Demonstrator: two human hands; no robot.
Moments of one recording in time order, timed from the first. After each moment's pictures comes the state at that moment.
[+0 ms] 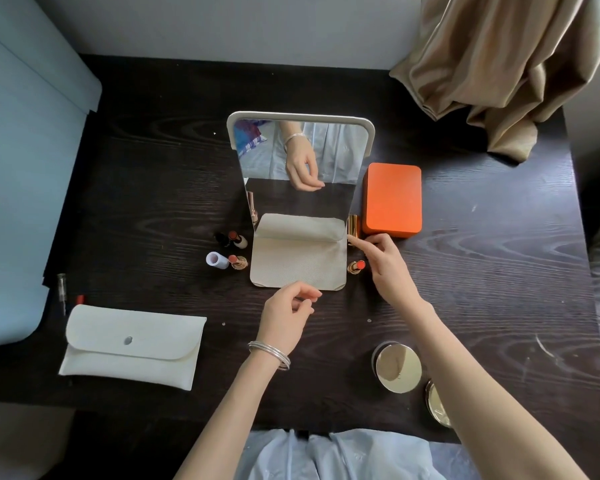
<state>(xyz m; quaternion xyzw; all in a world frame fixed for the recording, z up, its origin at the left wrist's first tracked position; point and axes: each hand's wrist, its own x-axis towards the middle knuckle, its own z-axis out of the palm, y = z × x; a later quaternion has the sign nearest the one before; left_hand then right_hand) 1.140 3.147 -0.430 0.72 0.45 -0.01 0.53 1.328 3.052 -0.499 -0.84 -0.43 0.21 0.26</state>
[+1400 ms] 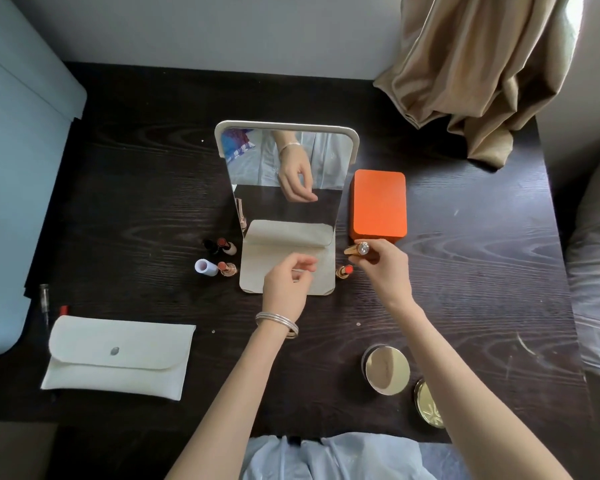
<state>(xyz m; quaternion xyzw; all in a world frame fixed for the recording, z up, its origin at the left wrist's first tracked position) 1.184 3.164 -0.430 0.71 0.46 0.07 0.53 1.326 3.058 -0.467 -0.87 -0.26 0.20 0.37</state>
